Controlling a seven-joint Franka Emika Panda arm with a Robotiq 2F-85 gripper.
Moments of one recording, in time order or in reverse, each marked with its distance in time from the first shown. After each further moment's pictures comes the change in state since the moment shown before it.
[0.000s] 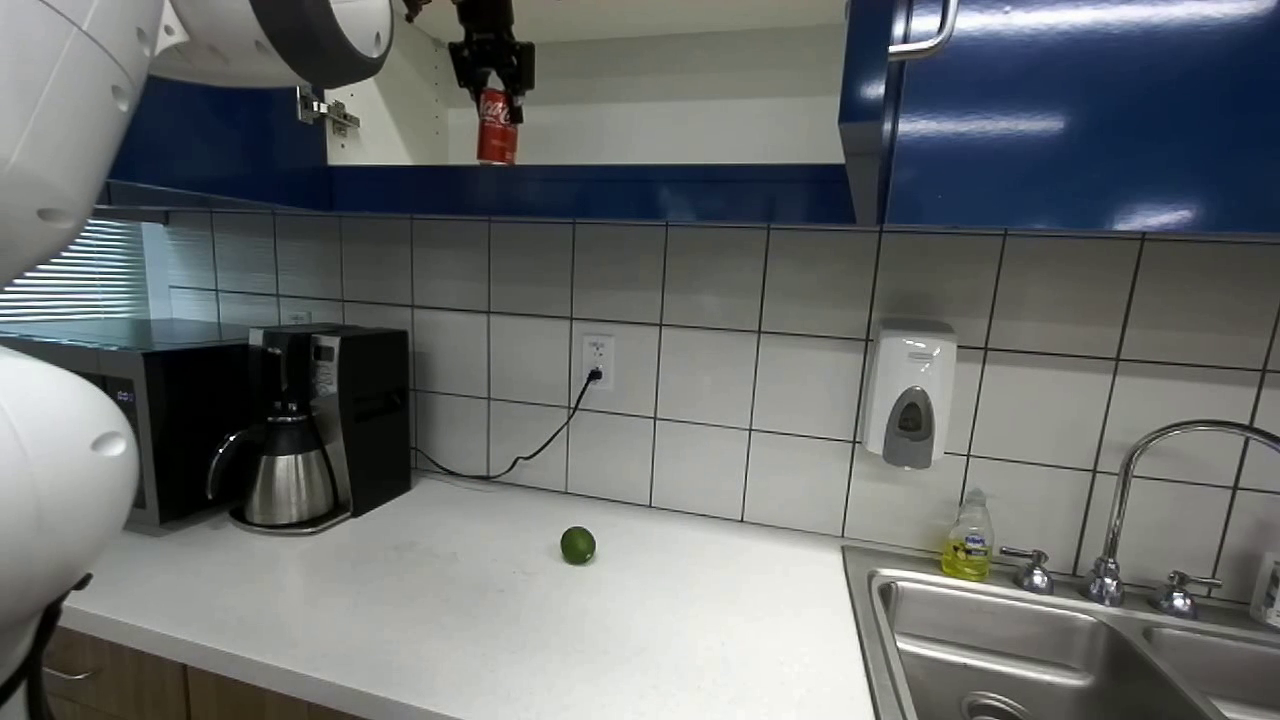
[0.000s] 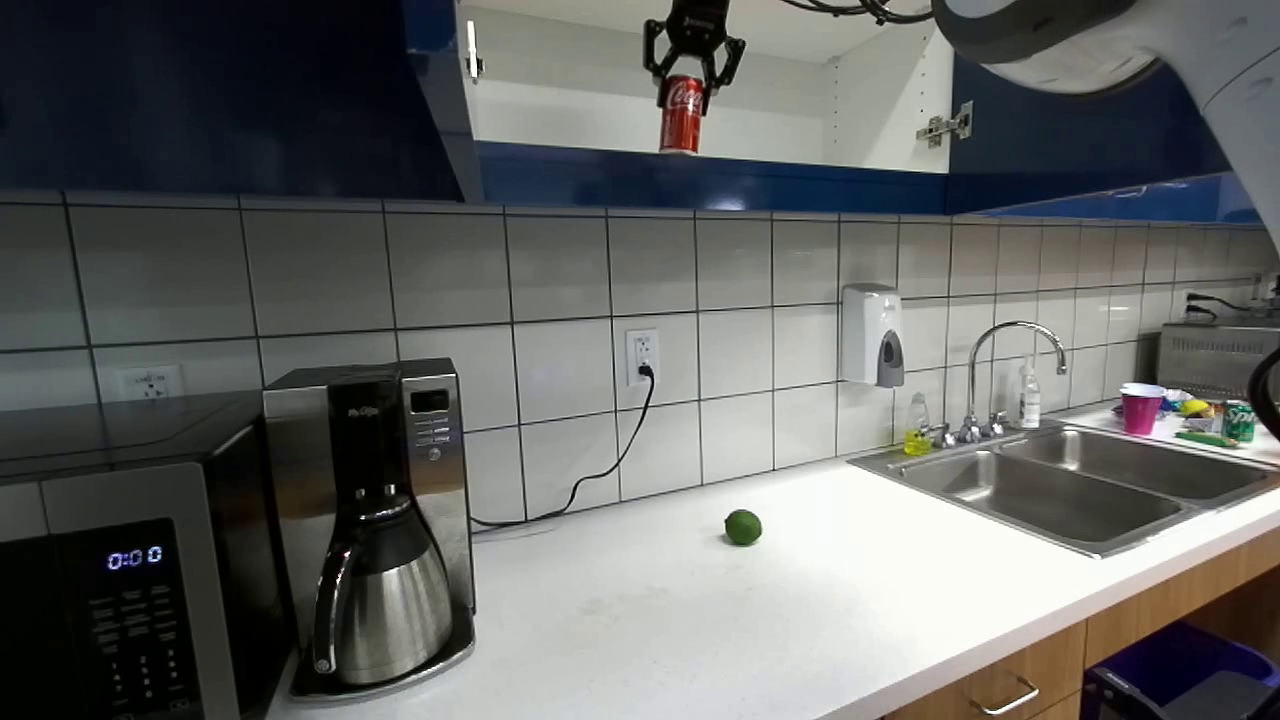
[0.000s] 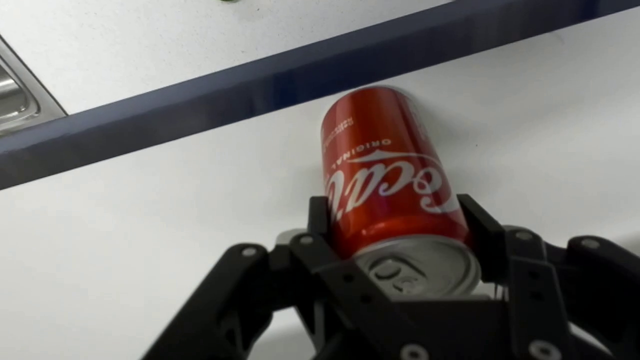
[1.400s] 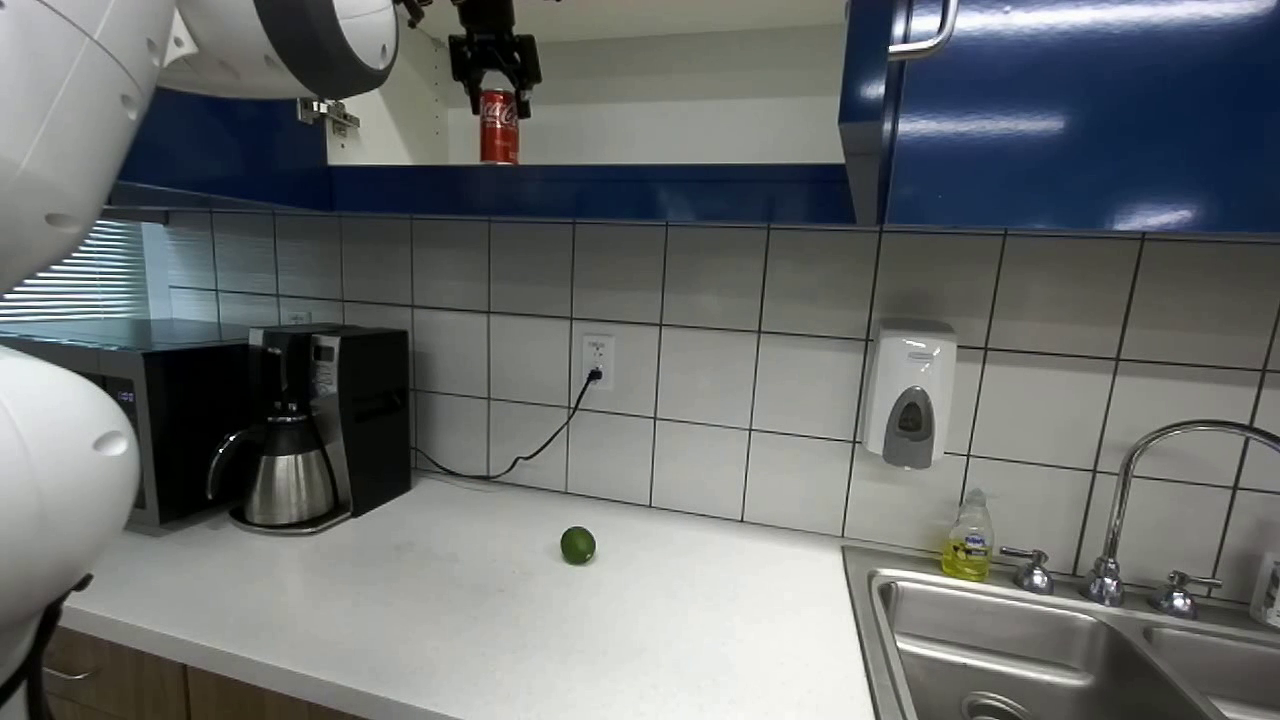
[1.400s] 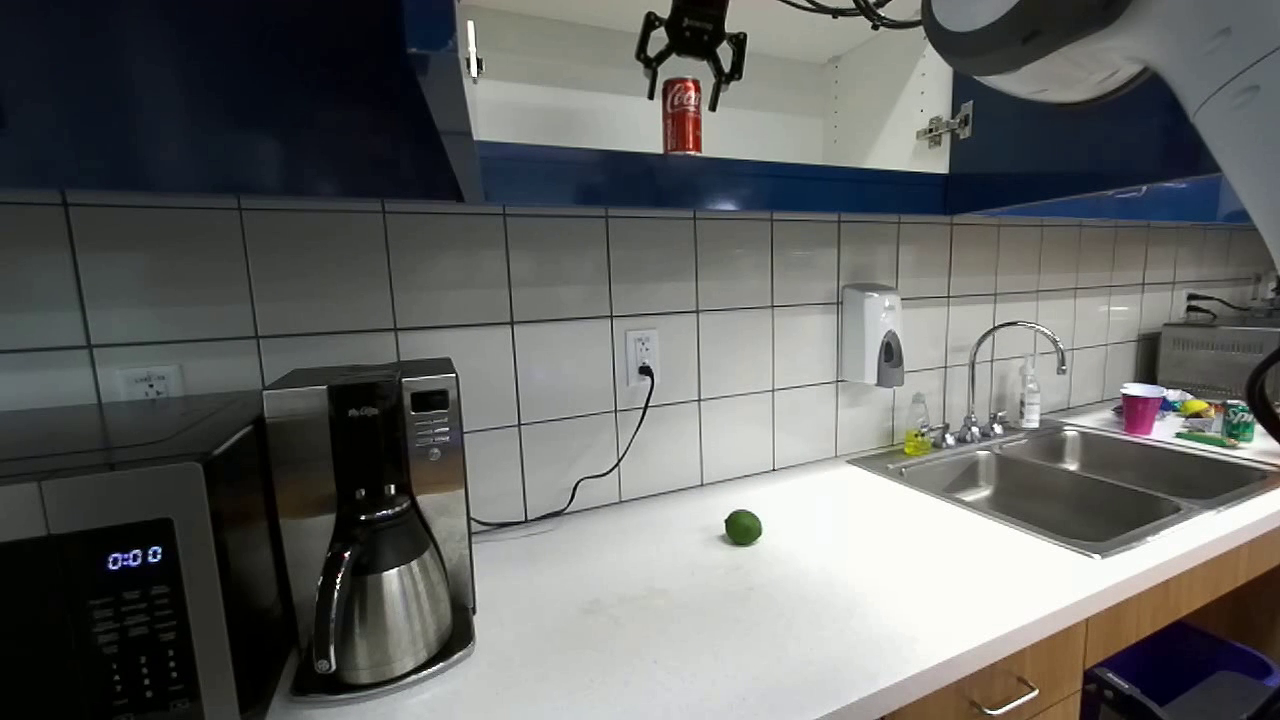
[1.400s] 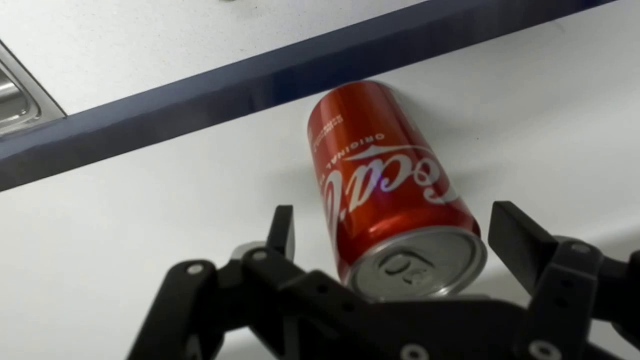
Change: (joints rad) arm 0.005 0.025 -0.009 0.041 0.002 -0.014 0.017
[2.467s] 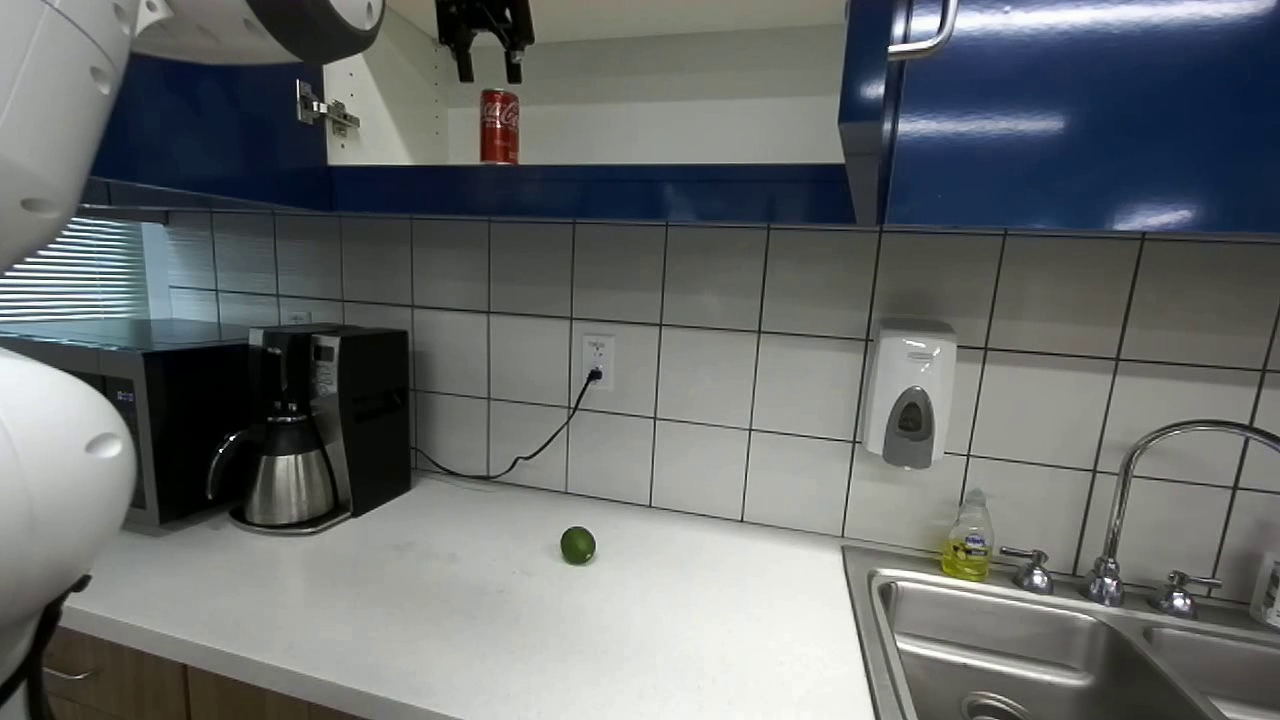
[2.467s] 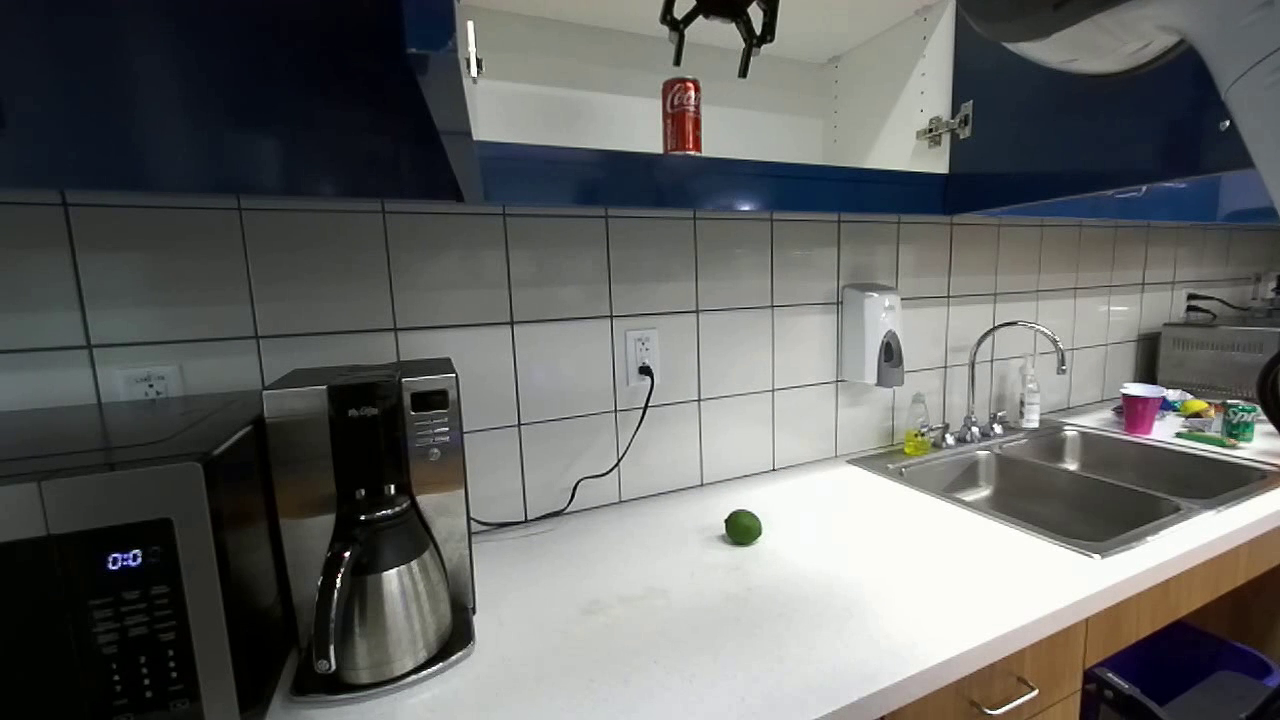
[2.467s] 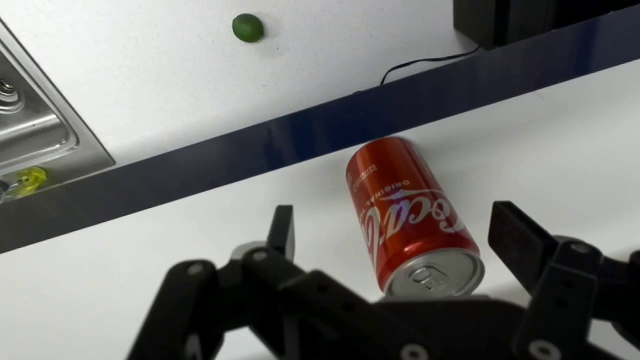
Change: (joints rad) arm -0.020 -0.077 0.000 0.010 0.020 -0.149 -0.010
